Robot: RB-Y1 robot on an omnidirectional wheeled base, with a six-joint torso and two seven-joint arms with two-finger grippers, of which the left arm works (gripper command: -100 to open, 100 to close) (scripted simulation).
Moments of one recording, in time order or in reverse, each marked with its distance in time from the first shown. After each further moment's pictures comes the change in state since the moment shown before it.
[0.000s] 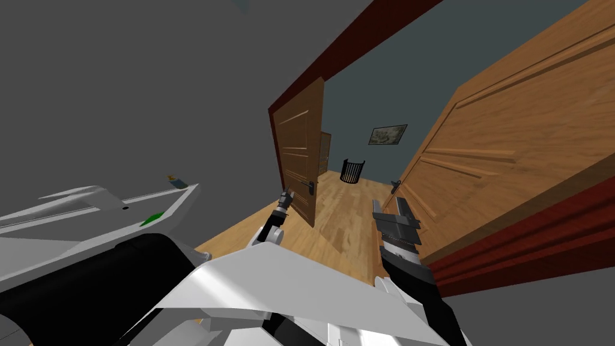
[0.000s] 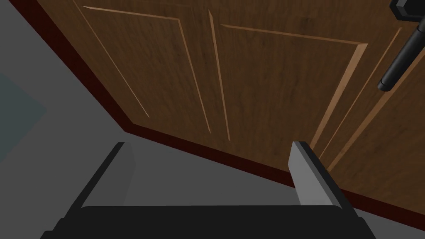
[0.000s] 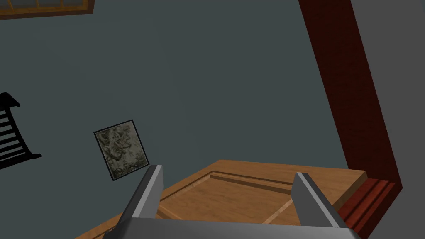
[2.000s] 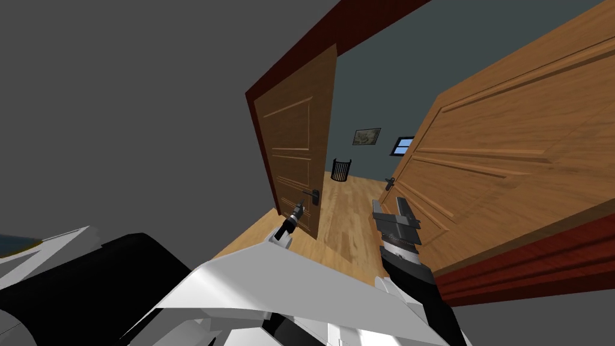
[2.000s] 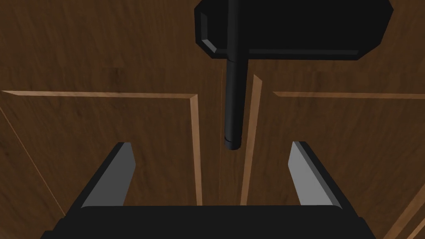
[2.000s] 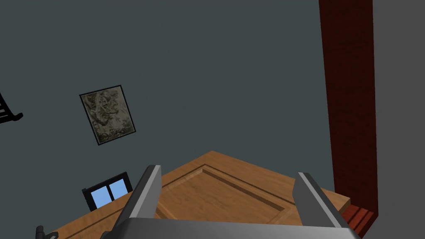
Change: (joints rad) arm -0.185 0.069 -0.175 0.452 -0.035 0.057 0.029
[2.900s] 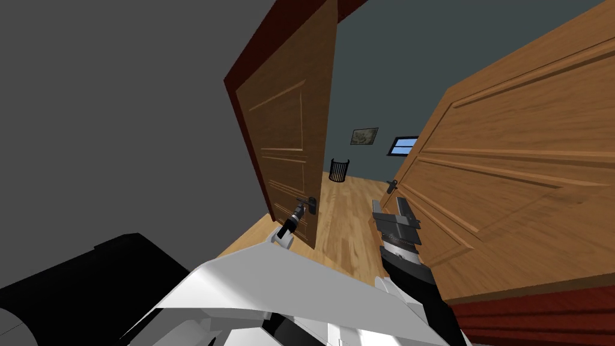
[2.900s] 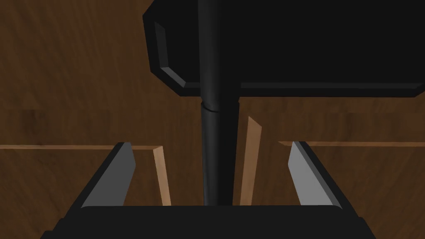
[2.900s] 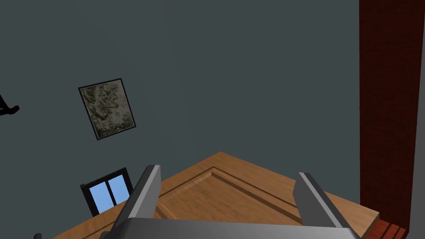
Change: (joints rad) arm -0.048 -0.021 0.008 0.084 -0.004 -0.002 -0.006
